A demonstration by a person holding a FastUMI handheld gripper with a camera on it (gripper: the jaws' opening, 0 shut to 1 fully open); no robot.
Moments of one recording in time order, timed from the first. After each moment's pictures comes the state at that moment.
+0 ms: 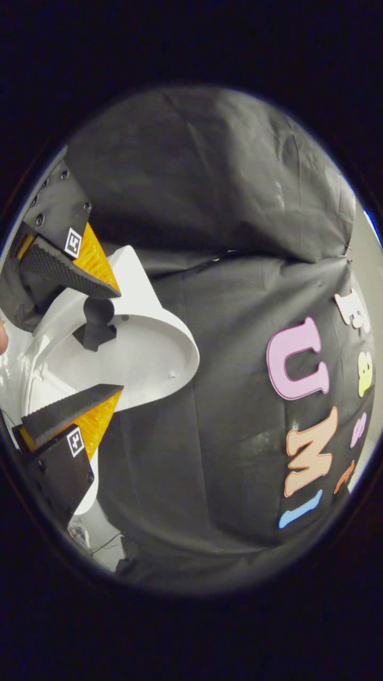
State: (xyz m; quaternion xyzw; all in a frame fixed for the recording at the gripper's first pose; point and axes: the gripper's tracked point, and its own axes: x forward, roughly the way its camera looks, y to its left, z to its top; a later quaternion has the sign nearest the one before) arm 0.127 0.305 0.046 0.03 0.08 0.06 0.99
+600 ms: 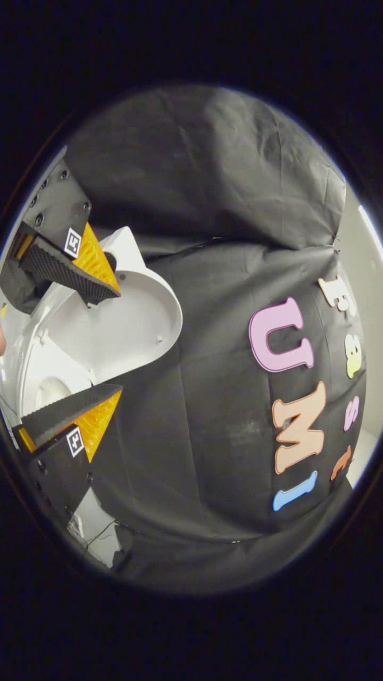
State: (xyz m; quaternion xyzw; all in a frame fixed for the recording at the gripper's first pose) arm 0.096 0.219 0.056 0.03 0.06 0.04 1.00
